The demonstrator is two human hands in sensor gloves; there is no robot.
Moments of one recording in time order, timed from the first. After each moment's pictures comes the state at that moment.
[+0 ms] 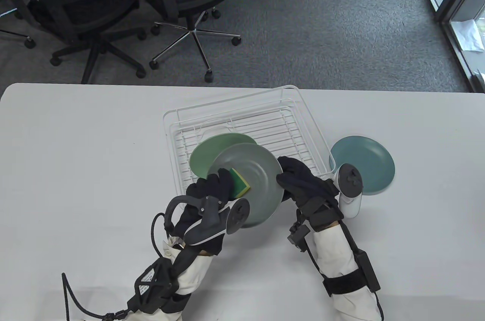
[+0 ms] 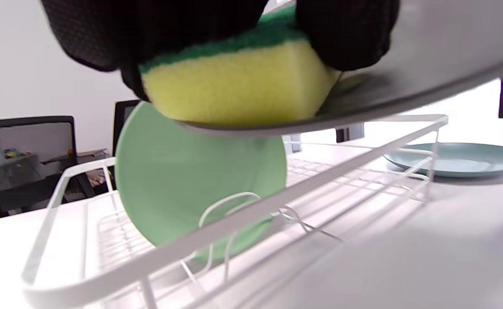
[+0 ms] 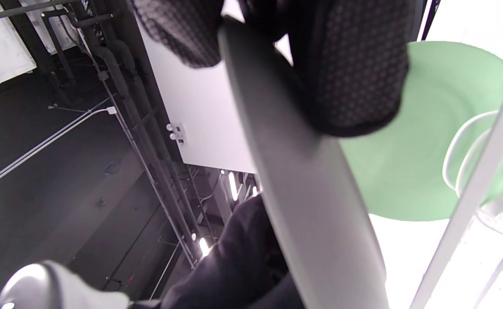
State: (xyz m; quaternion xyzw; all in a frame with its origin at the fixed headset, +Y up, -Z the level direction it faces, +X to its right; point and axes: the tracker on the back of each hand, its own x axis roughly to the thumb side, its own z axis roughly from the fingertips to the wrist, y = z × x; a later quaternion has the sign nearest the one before) left_hand -0.079 -0.631 -0.241 0.01 -0.18 -0.06 0.98; right_hand 0.151 -0.689 -0.304 0.21 0.06 0.69 0.69
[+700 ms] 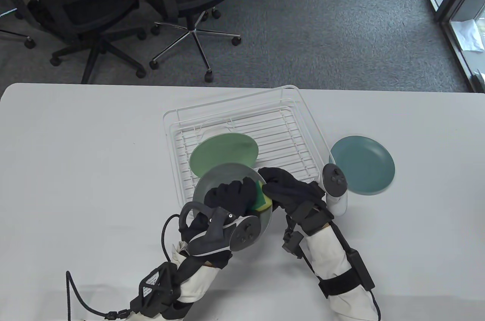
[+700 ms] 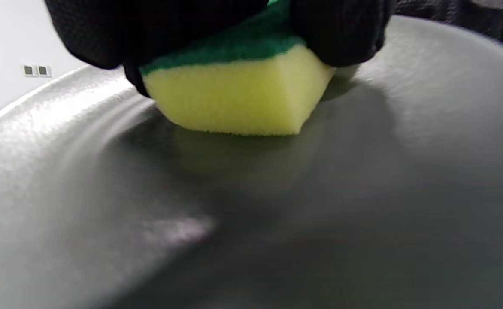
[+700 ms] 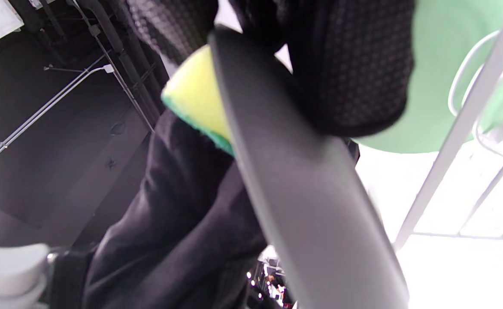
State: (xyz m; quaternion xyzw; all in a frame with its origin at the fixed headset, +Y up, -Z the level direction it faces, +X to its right) left_hand -0.065 -0.622 -0.221 0.07 -0.26 -0.02 0.96; right_hand 0.122 -0.693 -0.301 0.28 0.12 0.67 0.68
